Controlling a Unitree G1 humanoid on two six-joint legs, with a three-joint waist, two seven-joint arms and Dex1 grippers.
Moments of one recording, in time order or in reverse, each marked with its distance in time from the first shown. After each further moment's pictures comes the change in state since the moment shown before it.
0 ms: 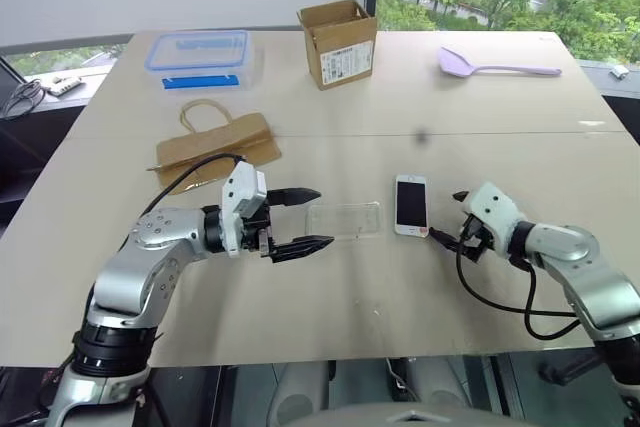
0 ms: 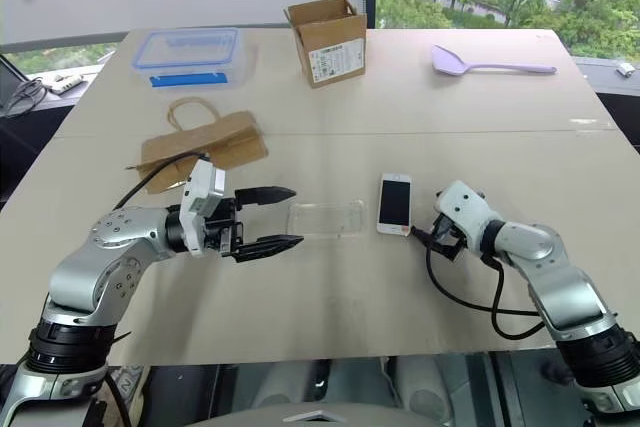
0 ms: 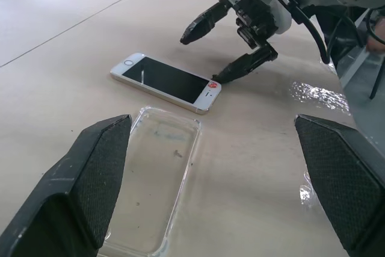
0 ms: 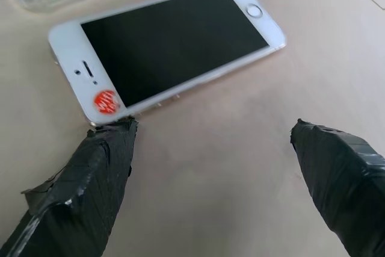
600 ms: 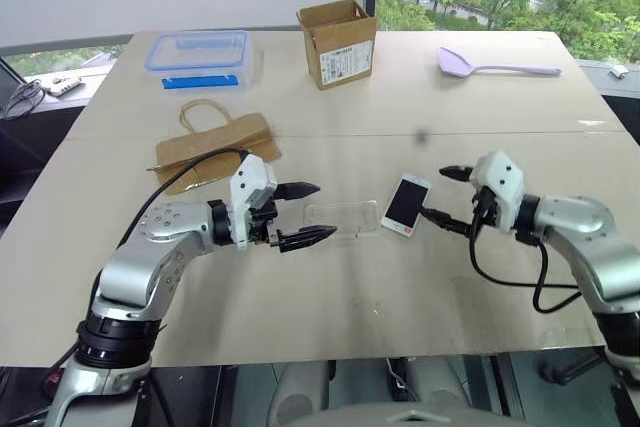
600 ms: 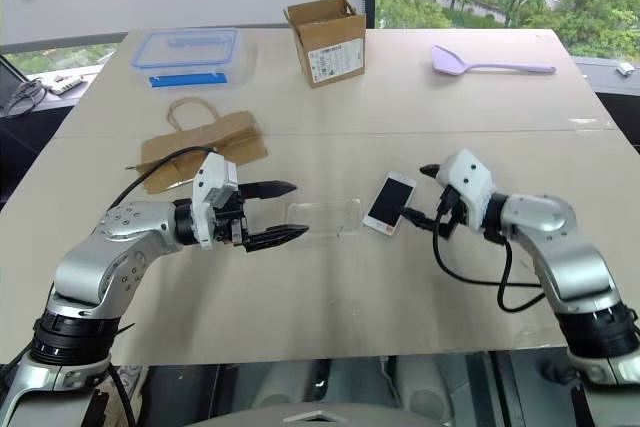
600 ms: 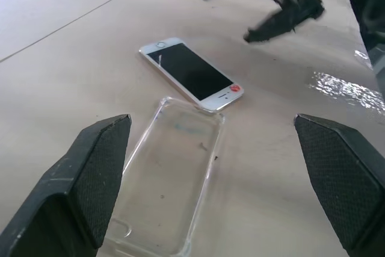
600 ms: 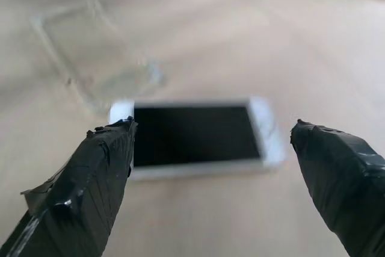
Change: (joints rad) left arm -0.047 0.001 -0.037 0.000 0.023 0.057 0.094; right arm -0.196 -0.005 -0.089 0.096 0.143 -0.037 0.194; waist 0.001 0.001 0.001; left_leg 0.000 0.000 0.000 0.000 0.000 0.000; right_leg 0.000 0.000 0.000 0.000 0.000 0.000
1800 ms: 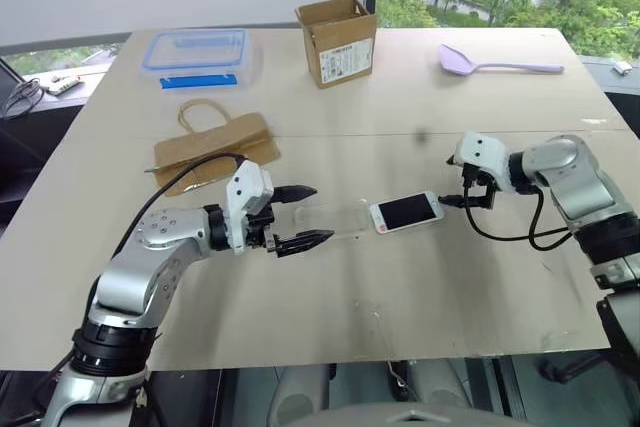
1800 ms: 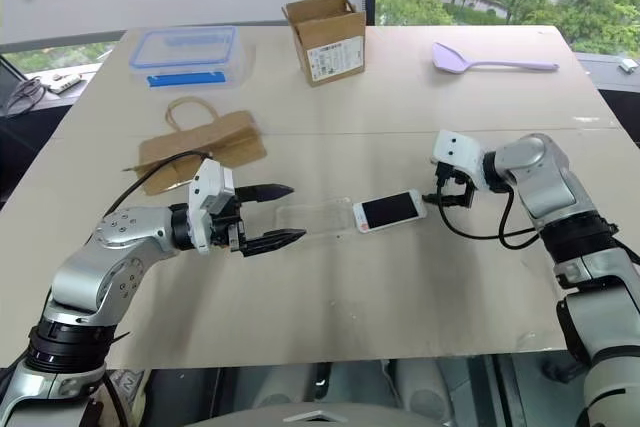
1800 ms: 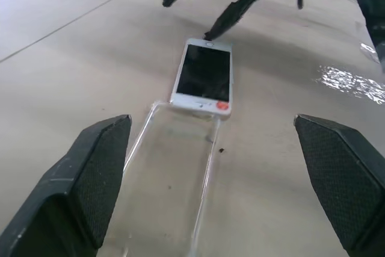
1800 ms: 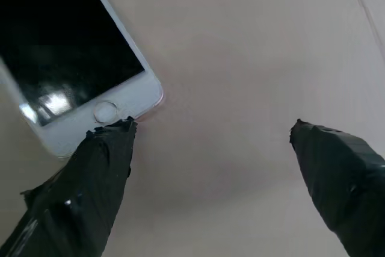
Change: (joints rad) left arm 0.032 0.011 0.001 0.009 0.002 -0.059 -0.001; right arm -0.343 -0.037 0.182 0.487 -0.248 -0.102 0.299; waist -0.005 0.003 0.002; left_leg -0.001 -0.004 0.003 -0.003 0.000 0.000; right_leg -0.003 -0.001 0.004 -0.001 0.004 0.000
